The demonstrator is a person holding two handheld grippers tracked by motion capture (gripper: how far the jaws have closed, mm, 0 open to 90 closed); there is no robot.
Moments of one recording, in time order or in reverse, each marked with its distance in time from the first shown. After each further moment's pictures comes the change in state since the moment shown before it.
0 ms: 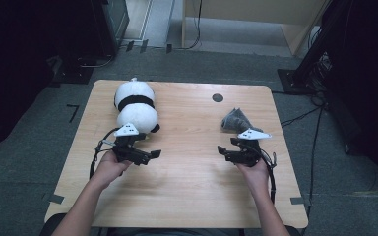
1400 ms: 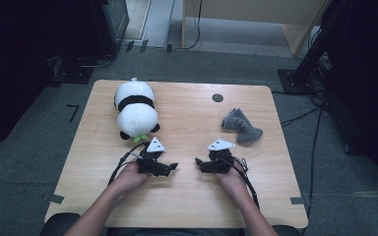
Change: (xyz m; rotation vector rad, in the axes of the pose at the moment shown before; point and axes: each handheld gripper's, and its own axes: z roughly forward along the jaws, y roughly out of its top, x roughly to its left) left arm -0.025 -0.034 0.070 0.150 0.144 0.051; right arm 0.051 -0.023 0.067 0.096 -0.054 -0.148
